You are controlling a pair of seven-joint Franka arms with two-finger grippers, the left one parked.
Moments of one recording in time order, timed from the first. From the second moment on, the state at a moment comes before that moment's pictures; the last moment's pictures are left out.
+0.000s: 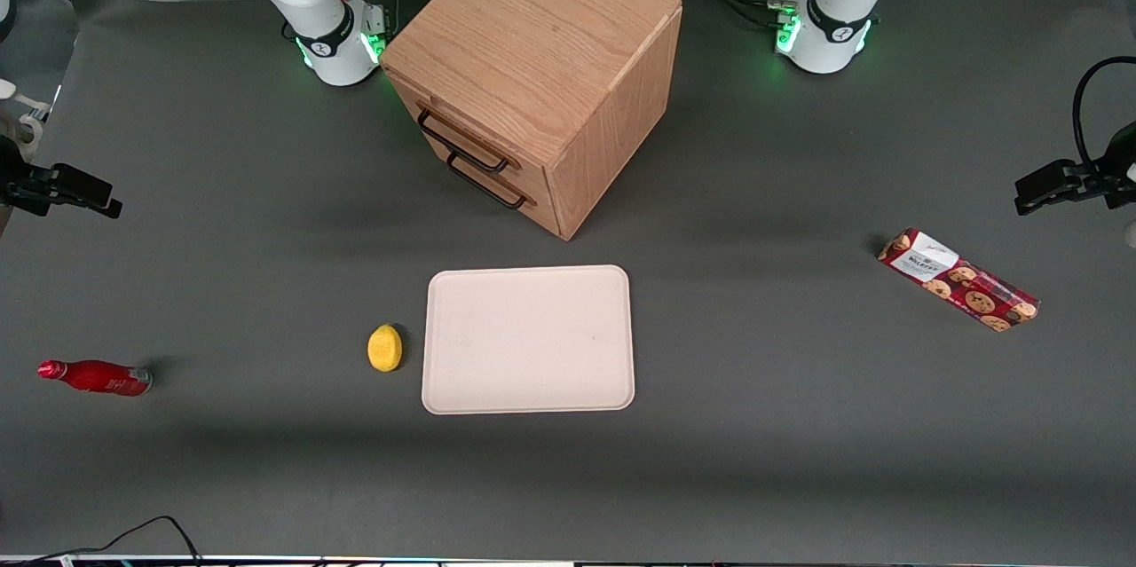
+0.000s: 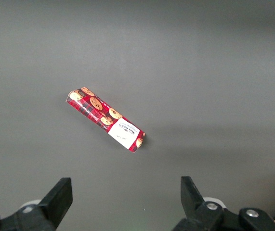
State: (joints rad) arm 0.02 0.02 -0.16 -1.63 -0.02 1.63 -0.06
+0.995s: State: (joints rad) arm 0.17 0.02 -0.09 -1.61 -0.01 1.56 -0.07
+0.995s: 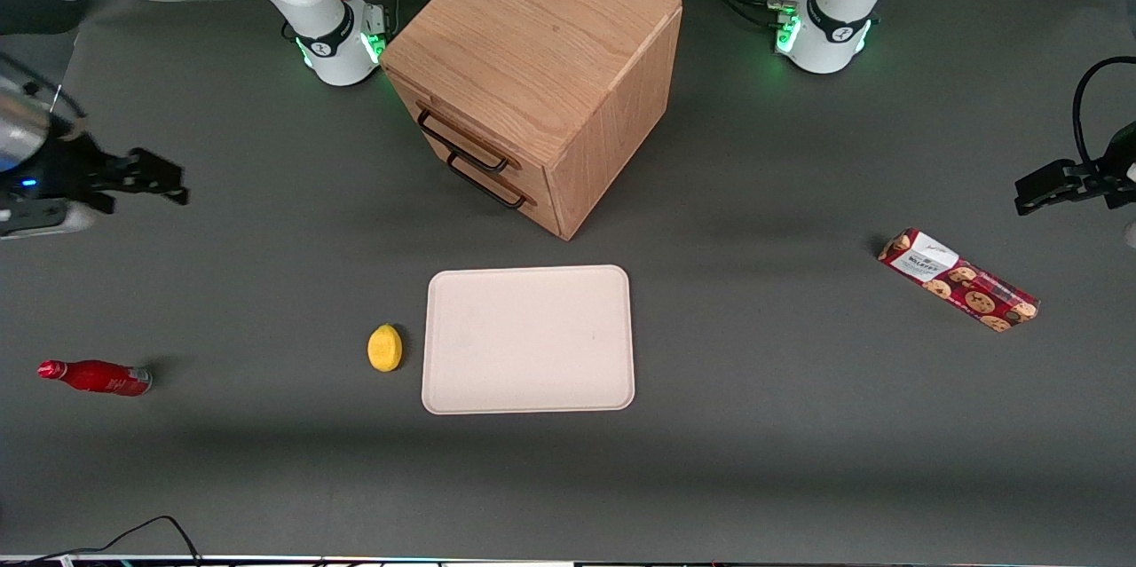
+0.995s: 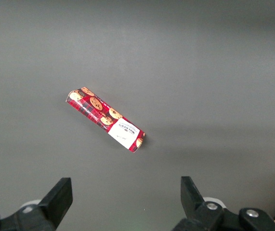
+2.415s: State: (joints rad) arm 0.74 0.02 -0.15 -1.60 0.11 1.49 -0.18
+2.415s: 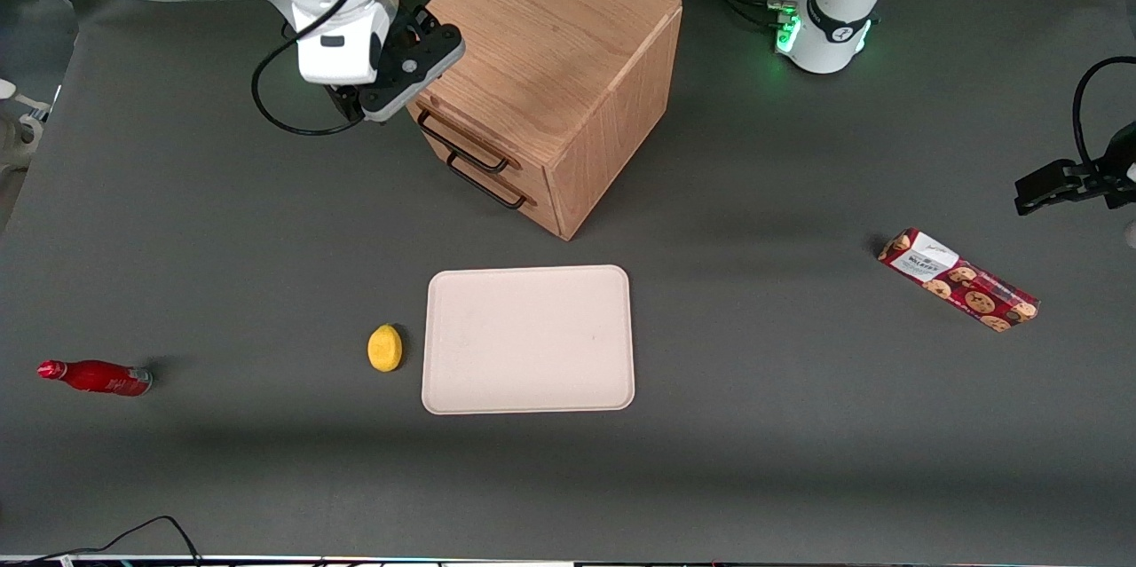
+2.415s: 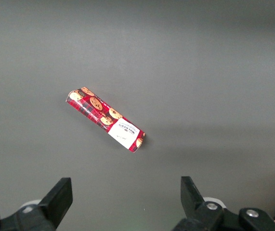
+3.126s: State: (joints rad) arm 0.73 0.11 -0.27 -1.75 0.30 1.62 -0.35
